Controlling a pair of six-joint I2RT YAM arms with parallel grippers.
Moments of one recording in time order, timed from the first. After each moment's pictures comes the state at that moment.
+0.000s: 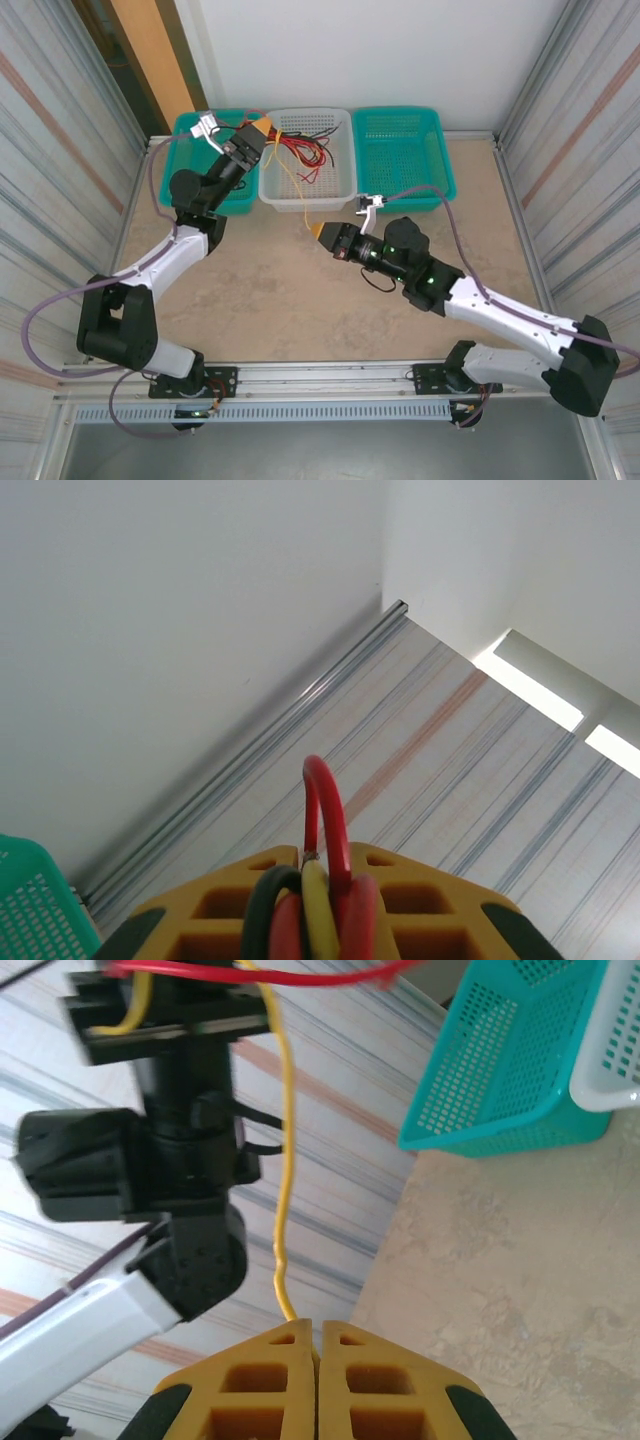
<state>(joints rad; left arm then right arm) -0.30 1.45 0.96 1.06 0.44 -1.16 0.91 1.07 0.79 0.21 -0.10 1.01</state>
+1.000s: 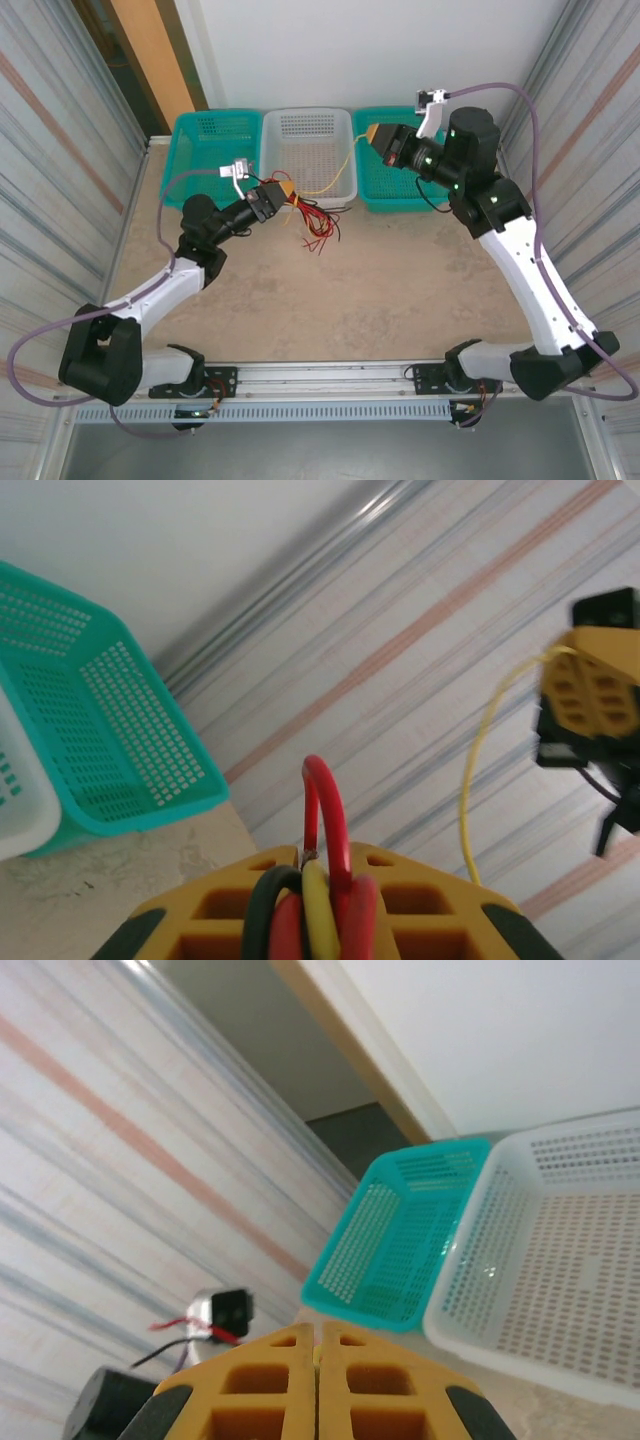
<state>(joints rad) -0.38 1.26 0.69 0.78 0.64 -1.01 0.40 1.28 1.56 -0.42 -0.36 0.67</state>
